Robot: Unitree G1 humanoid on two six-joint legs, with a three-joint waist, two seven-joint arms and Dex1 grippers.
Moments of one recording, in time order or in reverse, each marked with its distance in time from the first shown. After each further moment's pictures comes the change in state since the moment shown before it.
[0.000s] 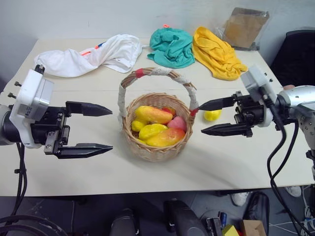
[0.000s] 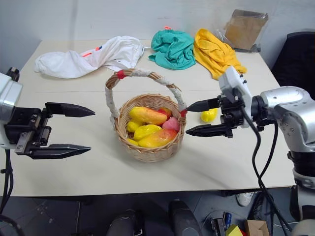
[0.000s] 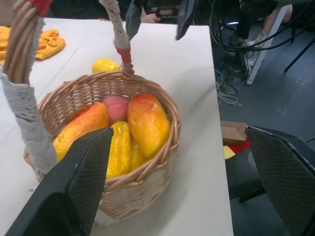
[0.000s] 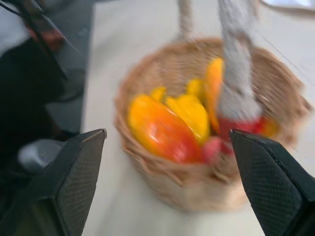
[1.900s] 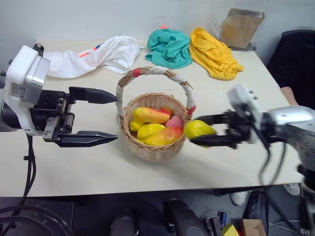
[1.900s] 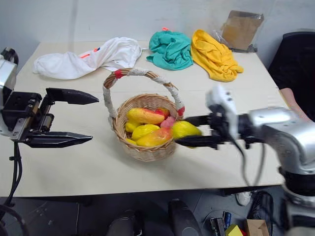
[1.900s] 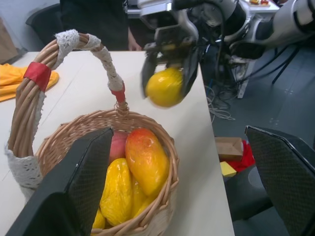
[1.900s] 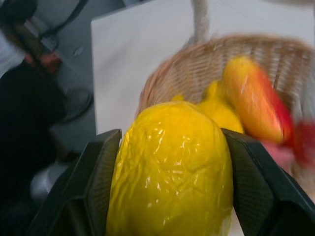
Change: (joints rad) left arm -0.205 -0.016 -0.102 0.066 -0.062 0.033 0.019; right arm 0.032 0.327 -0.087 -0.386 0.209 0.480 -0.431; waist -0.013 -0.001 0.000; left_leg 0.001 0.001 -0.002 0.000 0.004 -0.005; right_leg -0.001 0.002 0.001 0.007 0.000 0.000
